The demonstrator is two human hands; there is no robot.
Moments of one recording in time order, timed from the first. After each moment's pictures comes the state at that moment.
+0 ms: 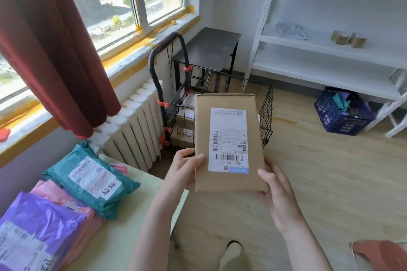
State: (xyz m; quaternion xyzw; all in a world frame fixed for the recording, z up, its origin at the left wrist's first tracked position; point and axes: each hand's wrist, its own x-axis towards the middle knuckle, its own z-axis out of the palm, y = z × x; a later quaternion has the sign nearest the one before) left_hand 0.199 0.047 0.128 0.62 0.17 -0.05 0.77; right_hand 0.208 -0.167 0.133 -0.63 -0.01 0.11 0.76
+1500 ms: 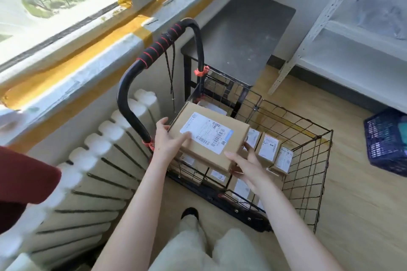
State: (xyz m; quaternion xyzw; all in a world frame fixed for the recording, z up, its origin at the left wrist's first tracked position) left_hand 0.705 0.198 0.011 0.74 0.36 0.03 0.57; right_hand 0.744 -0.027 0.014 -0.65 0.14 0.35 0.65
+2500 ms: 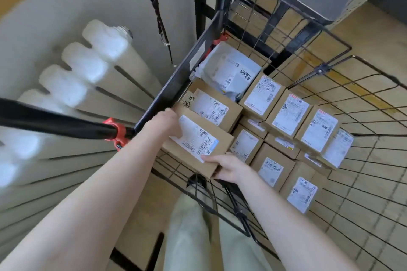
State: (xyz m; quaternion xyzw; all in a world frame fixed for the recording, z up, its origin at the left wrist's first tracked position) left_hand 0.829 0.258 -0.214 0.82 0.31 -0.45 0.15; right_hand 0.819 0.054 -0.268 -0.49 0.31 0.62 0.53
